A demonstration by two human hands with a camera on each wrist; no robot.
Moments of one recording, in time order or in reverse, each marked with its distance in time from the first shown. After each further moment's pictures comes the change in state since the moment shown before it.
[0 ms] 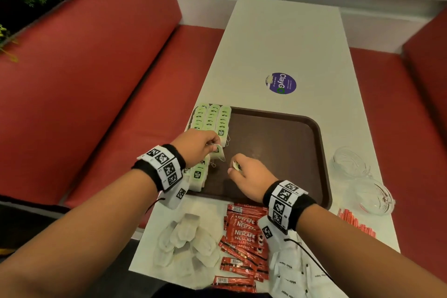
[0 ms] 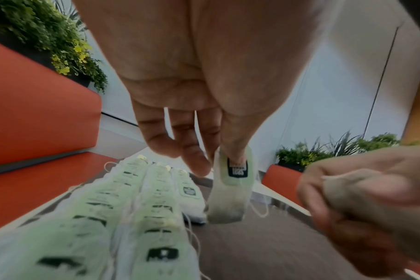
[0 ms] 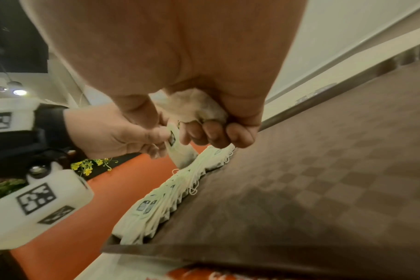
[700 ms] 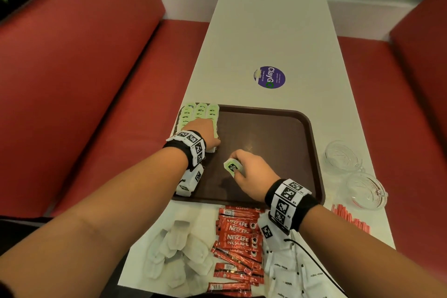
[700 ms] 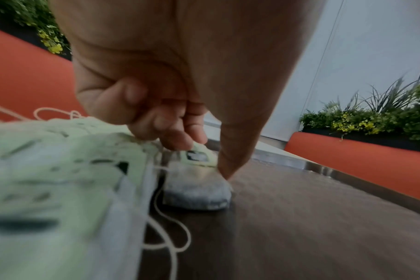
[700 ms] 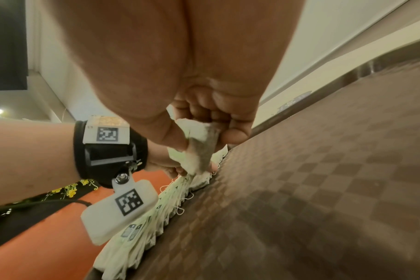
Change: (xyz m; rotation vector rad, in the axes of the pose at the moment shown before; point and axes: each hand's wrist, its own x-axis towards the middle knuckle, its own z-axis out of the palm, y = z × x) left_hand 0.094 0.012 0.030 0.337 -0.093 -0.290; right_hand -0.003 0.018 -0.016 0.048 0.044 0.058
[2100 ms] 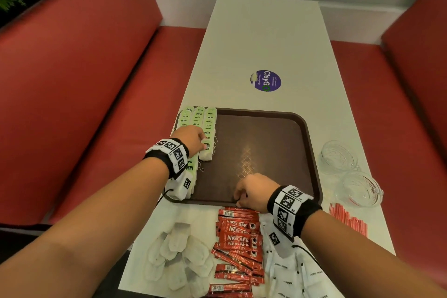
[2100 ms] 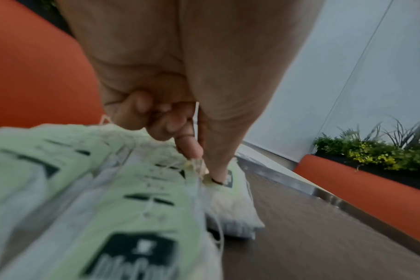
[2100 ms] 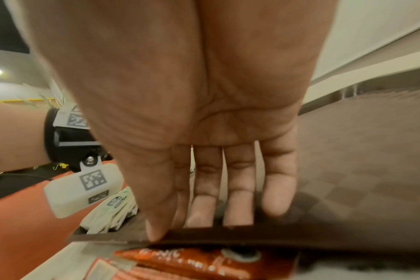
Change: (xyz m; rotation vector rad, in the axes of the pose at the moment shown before) left_hand -0.022 -0.032 0.000 -0.258 -0.009 0.013; right_hand -0.011 0.008 0.001 -0.319 -0.434 0.124
